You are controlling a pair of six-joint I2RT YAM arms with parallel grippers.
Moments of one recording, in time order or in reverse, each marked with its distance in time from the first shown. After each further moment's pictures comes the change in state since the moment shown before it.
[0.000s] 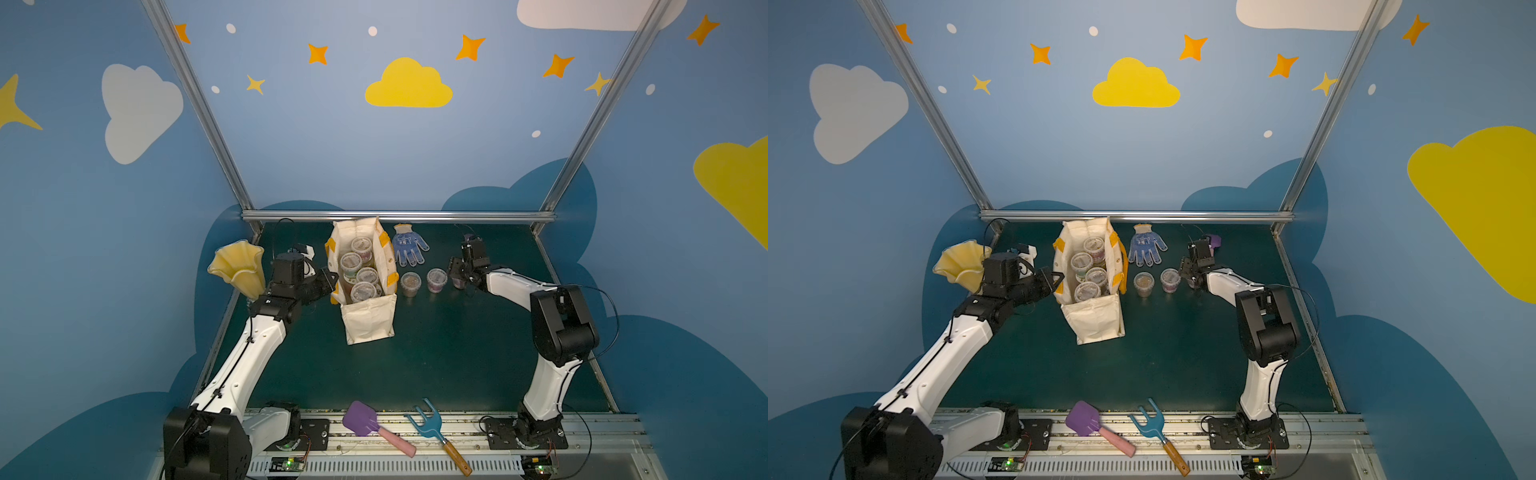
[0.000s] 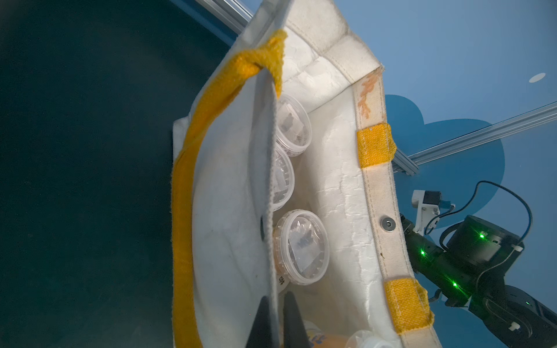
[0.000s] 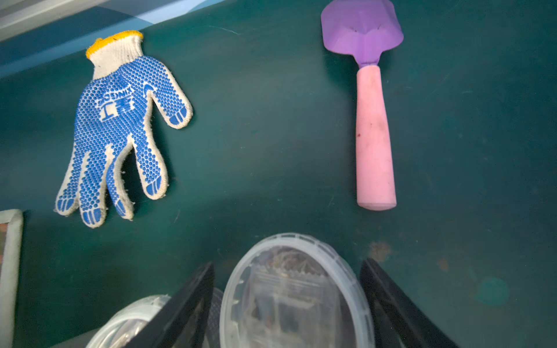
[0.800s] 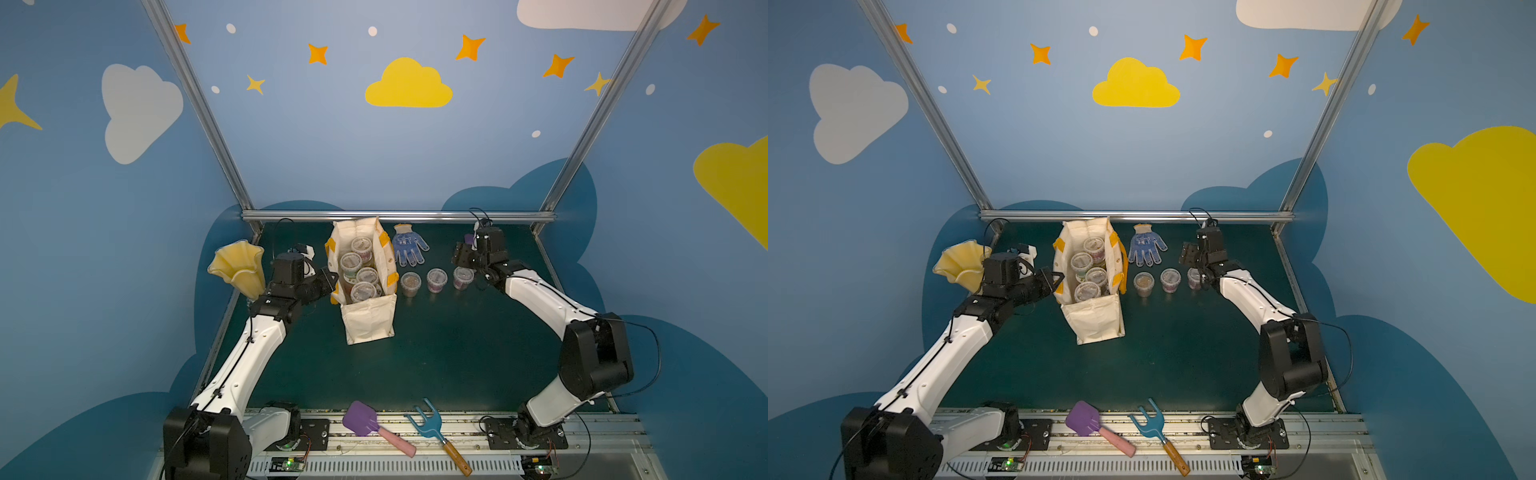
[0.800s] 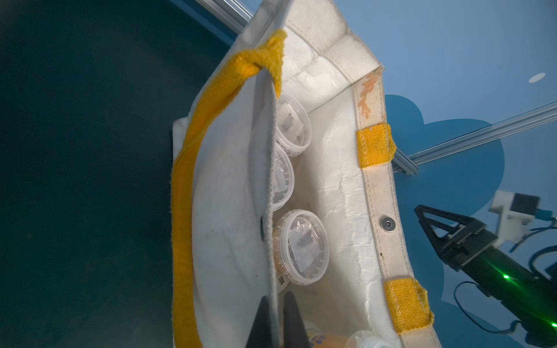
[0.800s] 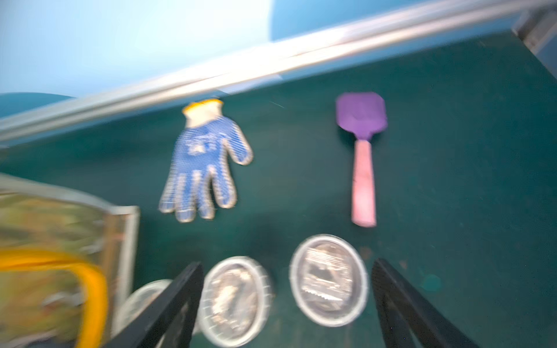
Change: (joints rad) left arm 0.000 0.000 0.000 0.000 0.000 0.000; right arm 0.033 -0.293 0.044 -0.099 -0.107 -0.090
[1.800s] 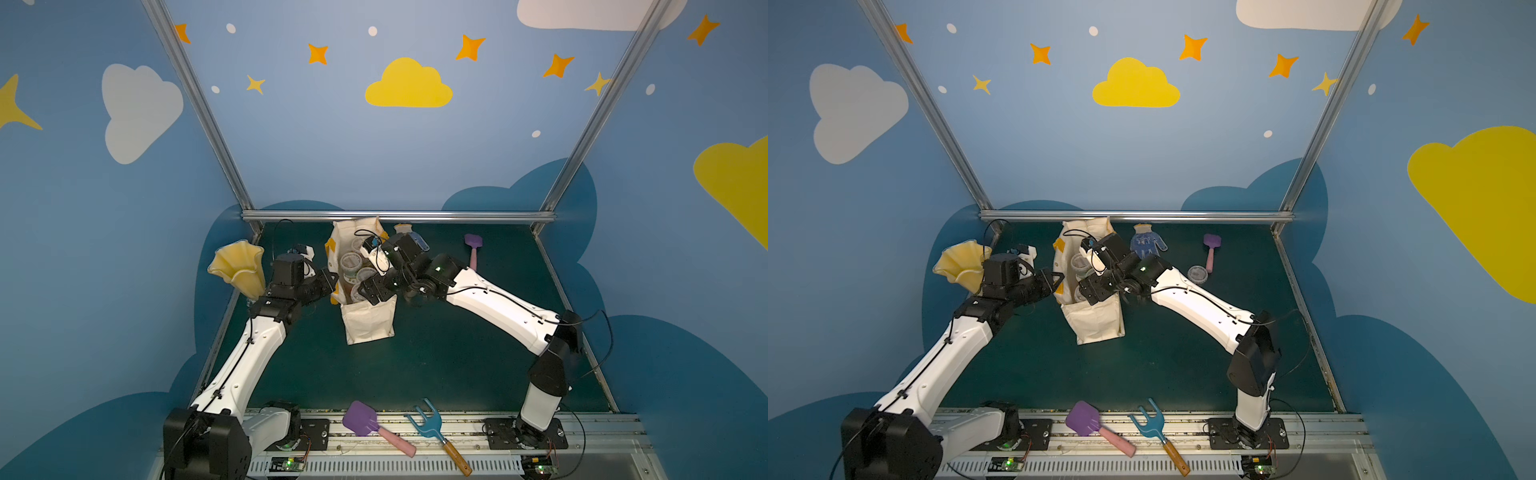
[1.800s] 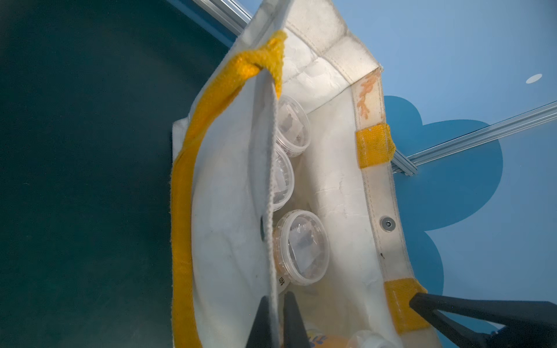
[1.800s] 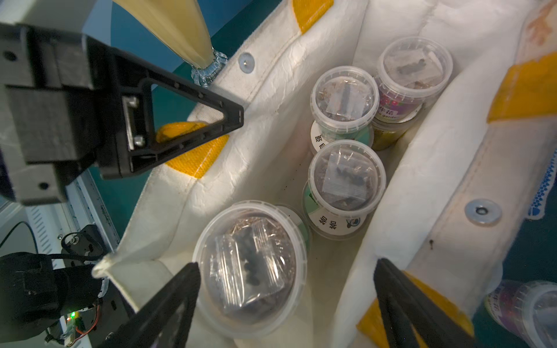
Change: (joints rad) left arm 0.000 -0.008 -0.016 0.019 0.000 -0.001; right arm 0.586 0.210 0.512 -0.491 -0.143 -0.187
